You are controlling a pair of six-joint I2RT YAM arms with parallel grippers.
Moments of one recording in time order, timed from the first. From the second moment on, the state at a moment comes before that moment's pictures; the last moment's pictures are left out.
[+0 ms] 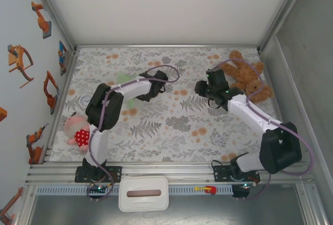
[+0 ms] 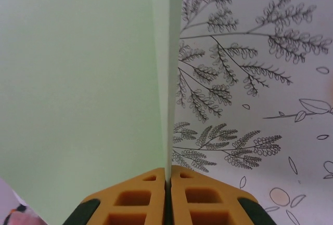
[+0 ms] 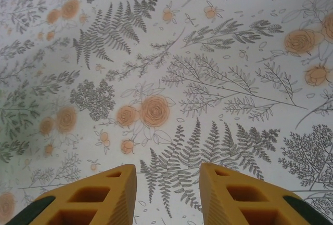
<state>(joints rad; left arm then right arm) -0.71 2.13 1.54 -0.95 -0.81 -0.41 0.42 1.39 0.96 -0.36 0.02 0.60</state>
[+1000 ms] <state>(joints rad) -0.78 1.90 1.33 -0.75 -0.16 -0.59 0.42 1.40 0.92 -0.35 0.02 0.67</state>
